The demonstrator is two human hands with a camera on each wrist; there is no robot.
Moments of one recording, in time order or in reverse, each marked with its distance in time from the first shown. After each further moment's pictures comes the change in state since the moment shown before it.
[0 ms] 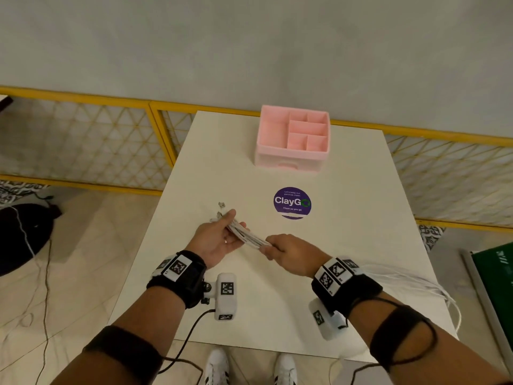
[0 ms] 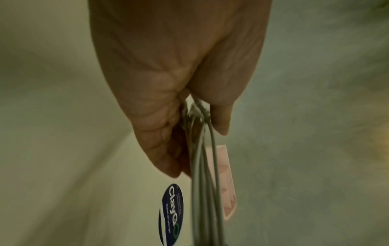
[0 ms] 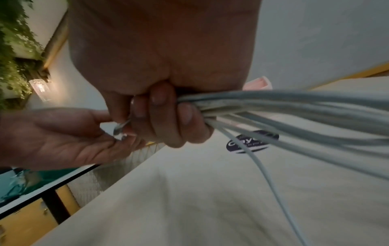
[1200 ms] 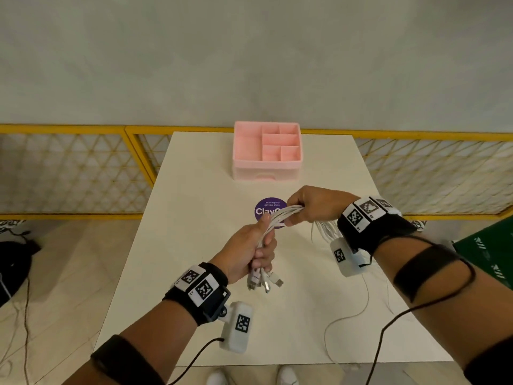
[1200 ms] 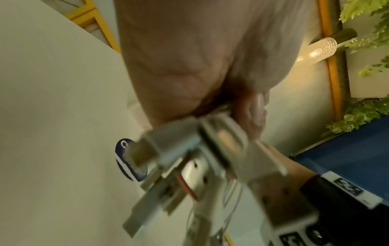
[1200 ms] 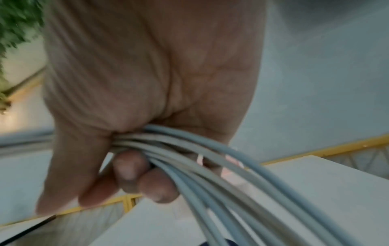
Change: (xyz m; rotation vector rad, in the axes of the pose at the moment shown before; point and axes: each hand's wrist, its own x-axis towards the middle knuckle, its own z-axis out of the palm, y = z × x) left_hand -0.045 -0.017 0.090 0.480 -0.612 0.081; right_hand -0.023 0.015 -0.143 0.076 0.004 0.103
